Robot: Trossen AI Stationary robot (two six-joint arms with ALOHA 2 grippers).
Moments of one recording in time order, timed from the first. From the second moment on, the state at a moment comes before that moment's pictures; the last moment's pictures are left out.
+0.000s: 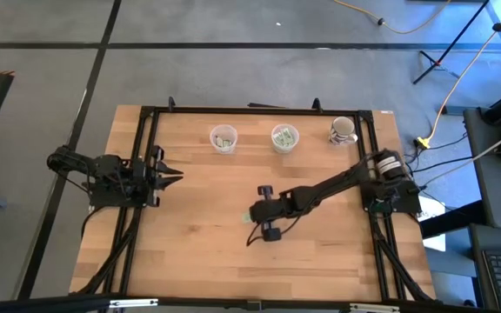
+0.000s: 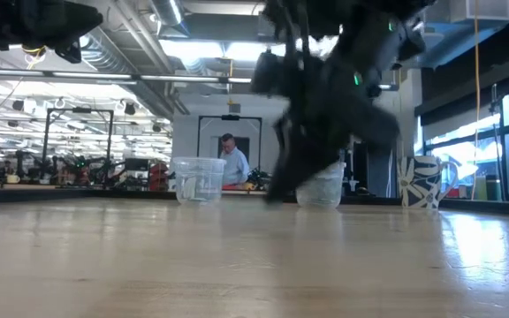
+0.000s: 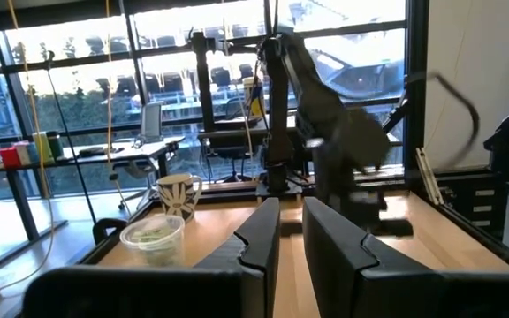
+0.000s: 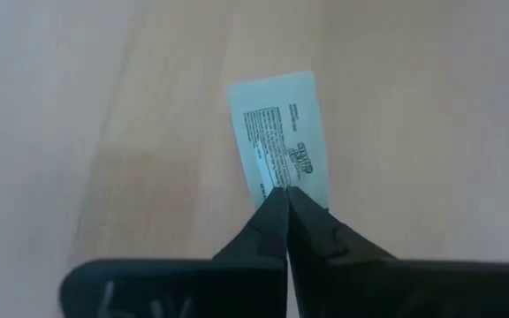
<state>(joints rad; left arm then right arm) -0.32 0.00 0.15 0.00 -0.37 0.12 0.26 1.95 1.18 -0.21 0.16 0.02</state>
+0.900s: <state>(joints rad) -0.32 0.00 0.15 0.00 -0.37 0.12 -0.34 1.54 1.16 -0.62 0.27 0.10</state>
